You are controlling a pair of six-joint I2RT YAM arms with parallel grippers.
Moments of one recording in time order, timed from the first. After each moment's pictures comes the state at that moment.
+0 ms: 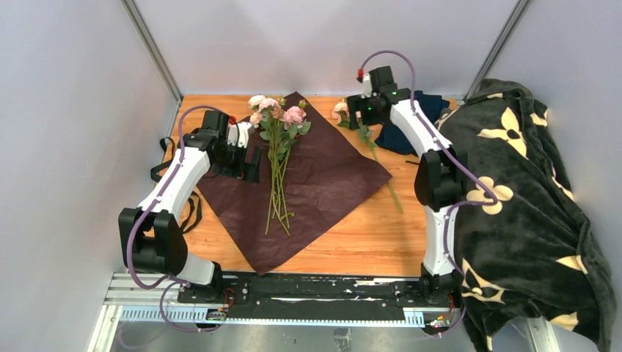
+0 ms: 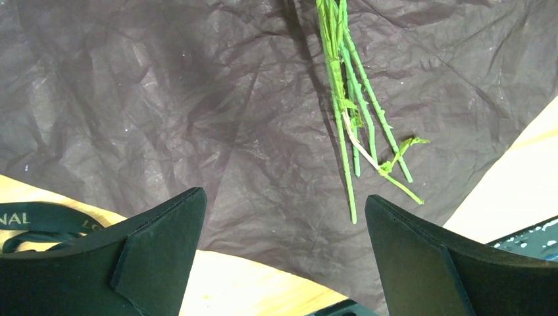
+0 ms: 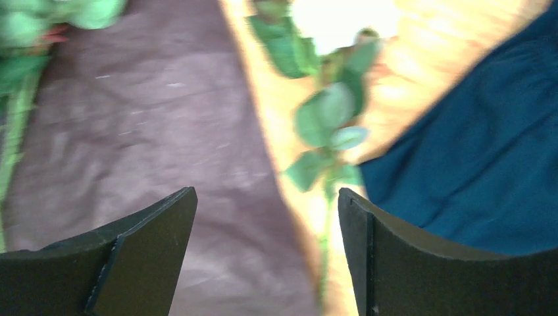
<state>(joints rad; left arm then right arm) -0.11 1.45 1.20 -0.85 0.27 0.13 0.34 2.09 1.94 -0.68 -0.14 0.05</state>
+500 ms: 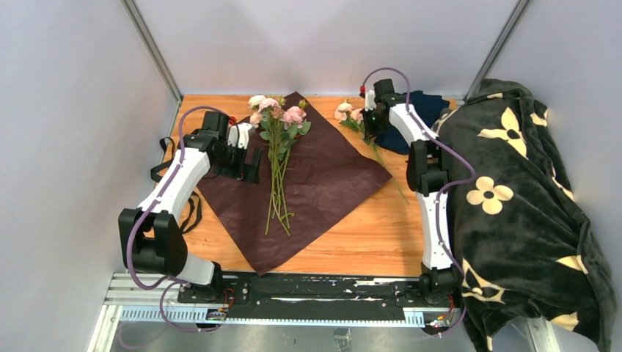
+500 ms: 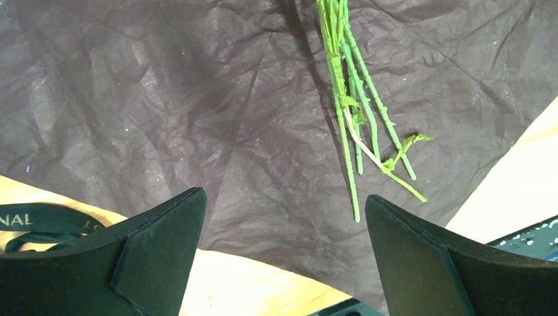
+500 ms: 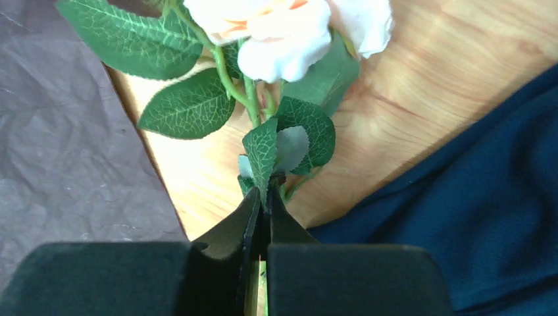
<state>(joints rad) -0.11 1.44 1.19 -0.84 0.27 0.15 0.19 2.45 2.18 -0.77 -0.22 -0.15</state>
